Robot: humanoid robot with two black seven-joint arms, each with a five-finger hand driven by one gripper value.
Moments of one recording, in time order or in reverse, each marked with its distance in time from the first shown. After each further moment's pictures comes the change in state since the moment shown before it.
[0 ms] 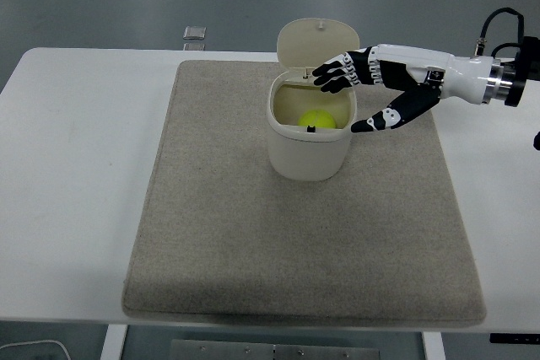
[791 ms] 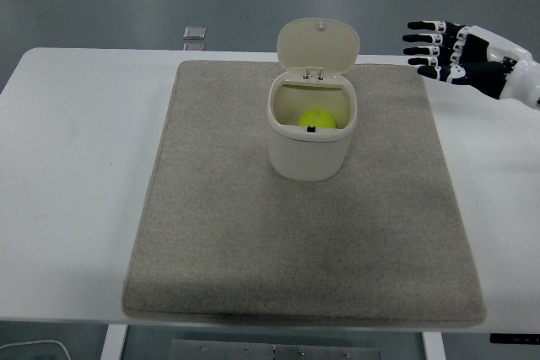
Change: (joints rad) left arm 0.000 0.000 0.000 0.000 0.000 0.000 0.000; right arm -0.145 -0.009 0.003 -0.279 0.526 -0.049 -0.088
